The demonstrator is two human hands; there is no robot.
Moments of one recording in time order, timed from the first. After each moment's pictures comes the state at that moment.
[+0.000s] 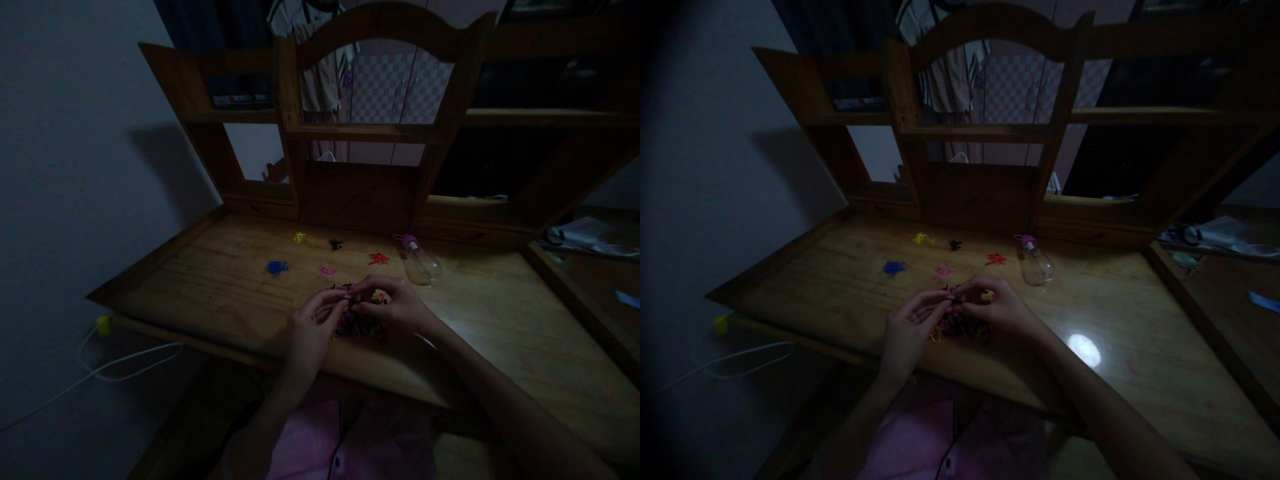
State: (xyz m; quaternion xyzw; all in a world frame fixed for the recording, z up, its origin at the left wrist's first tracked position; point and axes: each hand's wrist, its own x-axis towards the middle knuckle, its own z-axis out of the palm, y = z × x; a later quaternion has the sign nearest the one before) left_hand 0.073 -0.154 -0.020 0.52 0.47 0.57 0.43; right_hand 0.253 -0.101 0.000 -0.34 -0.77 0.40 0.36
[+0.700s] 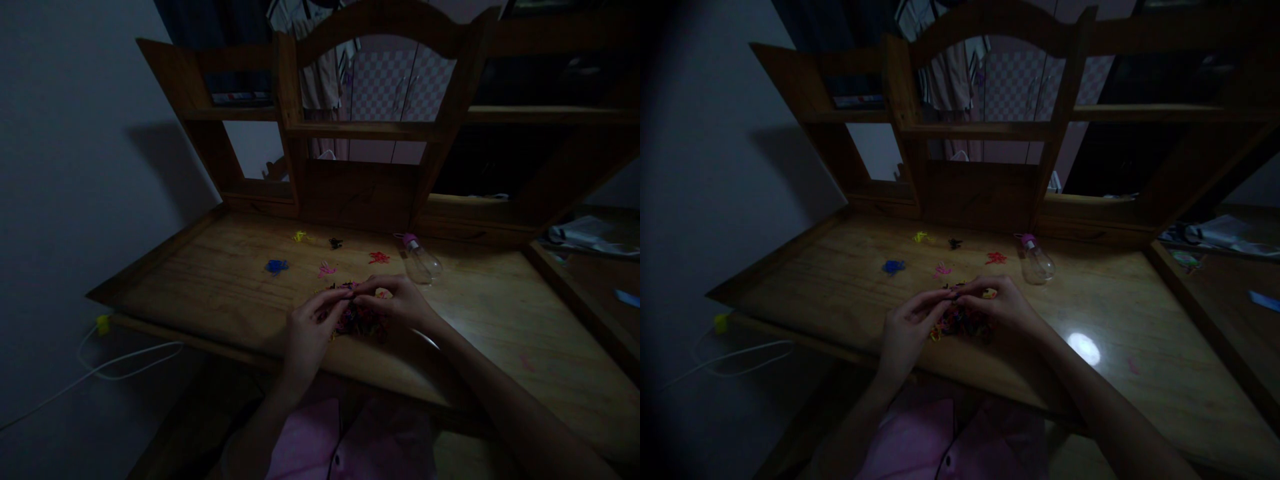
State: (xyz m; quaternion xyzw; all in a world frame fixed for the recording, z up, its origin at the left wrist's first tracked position) left_hand 0.071 -0.154 -0.019 0.56 0.47 0.56 0.38; right_hand 0.255 -0.098 0.002 -0.36 -0.76 0.41 0.36
